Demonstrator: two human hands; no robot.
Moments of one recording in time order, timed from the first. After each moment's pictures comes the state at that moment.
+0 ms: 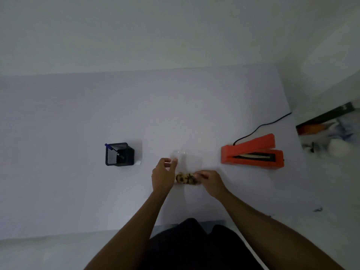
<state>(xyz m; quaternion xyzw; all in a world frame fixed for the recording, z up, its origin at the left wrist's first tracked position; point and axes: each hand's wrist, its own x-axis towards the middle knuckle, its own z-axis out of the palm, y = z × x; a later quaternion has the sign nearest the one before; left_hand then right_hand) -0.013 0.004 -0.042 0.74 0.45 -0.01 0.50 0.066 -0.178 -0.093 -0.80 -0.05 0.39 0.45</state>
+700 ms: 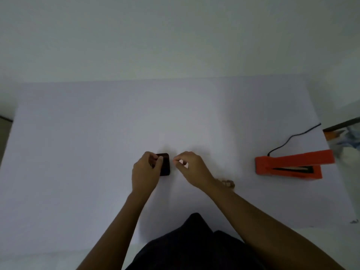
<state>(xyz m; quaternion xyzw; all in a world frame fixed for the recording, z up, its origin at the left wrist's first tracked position) -0.067 0.199 0.019 0.81 0.40 0.05 0.42 0.035 0.051 -0.005 -0.82 -0.29 0.25 0.42</state>
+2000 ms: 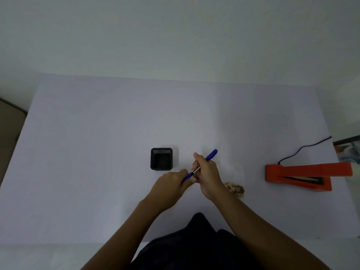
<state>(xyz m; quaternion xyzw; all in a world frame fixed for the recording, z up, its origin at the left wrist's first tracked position) -0.090 0.186 0.039 0.92 0.11 -0.13 0.36 0.013 0.078 0.034 -0.66 0.21 0.38 0.61</state>
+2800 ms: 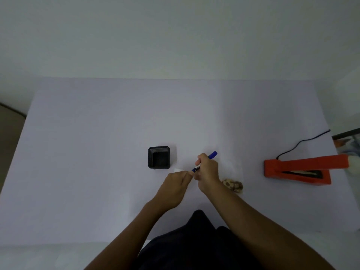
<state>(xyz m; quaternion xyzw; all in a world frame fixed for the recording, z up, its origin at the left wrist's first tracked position) -0.087 0.164 0.042 0.84 0.17 -0.13 0.50 0.019 0.080 0.024 -0.66 0.35 0.32 0.58</state>
